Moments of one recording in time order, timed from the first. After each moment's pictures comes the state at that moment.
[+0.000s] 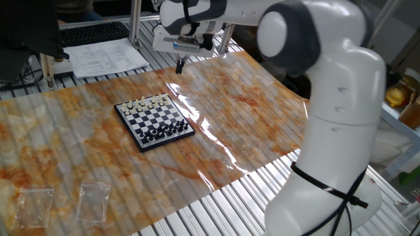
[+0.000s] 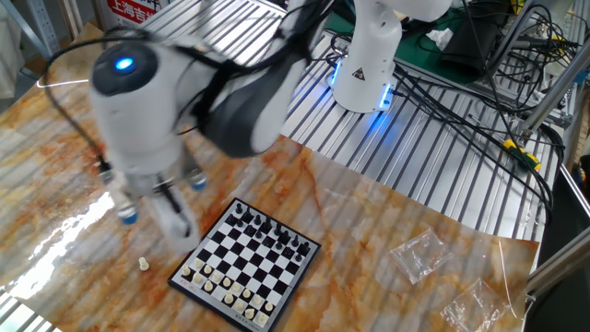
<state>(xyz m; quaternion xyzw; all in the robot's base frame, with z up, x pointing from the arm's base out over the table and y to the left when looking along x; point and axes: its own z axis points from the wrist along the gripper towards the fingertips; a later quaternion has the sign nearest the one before) 0.675 -0.096 0.196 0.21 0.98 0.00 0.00</state>
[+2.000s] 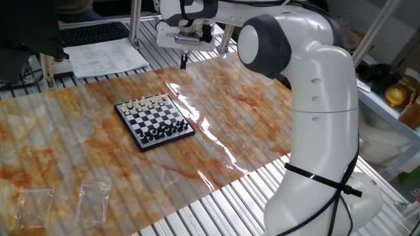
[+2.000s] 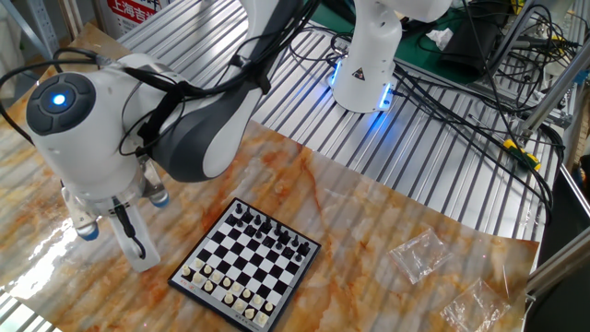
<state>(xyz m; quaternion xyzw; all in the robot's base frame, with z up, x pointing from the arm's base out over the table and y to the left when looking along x) 0.695 -0.121 0.184 0.24 0.97 -0.02 -0.04</state>
